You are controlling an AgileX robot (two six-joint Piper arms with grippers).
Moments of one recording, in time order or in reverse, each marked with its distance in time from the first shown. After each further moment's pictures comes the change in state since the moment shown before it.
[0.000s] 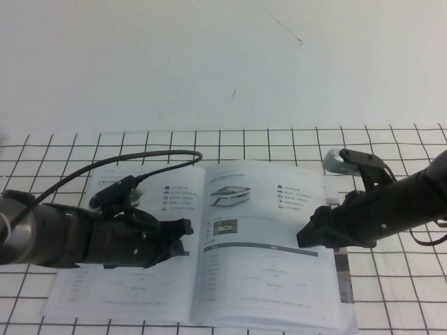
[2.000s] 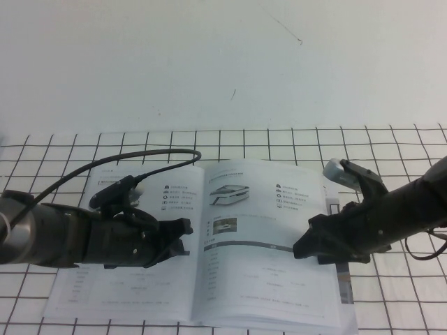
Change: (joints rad) right arm -0.017 0.056 -0.002 0.054 0.110 0.055; left arm 0.000 0.007 -0.002 -0.002 0.017 0.004
